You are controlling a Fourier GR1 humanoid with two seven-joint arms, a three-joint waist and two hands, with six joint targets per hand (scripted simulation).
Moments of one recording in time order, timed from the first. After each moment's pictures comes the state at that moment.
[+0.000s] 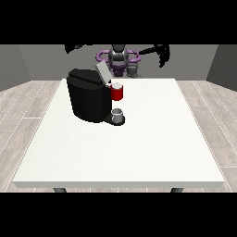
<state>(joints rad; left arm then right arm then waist) -0.68 0.10 0.35 -0.68 -0.33 -0.23 -0.25 -0.15 -0.16 -0.07 -1.46 -0.09 -0.02 0.01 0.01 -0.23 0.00</state>
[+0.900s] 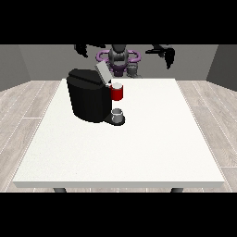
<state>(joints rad) -0.45 0.03 0.28 -0.99 -0.12 -0.31 -0.17 -0.31 -0.17 -0.04 -1.39 -0.05 0.03 0.04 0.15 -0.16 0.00</state>
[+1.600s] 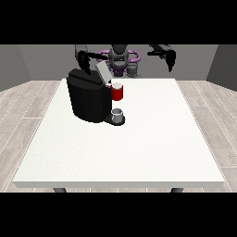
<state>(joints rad) -0.31 0.04 0.21 -1.28 -0.02 -0.28 -0.07 -0.46 -0.17 -0.10 -1.18 -0.05 0.05 -0.05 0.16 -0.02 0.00</state>
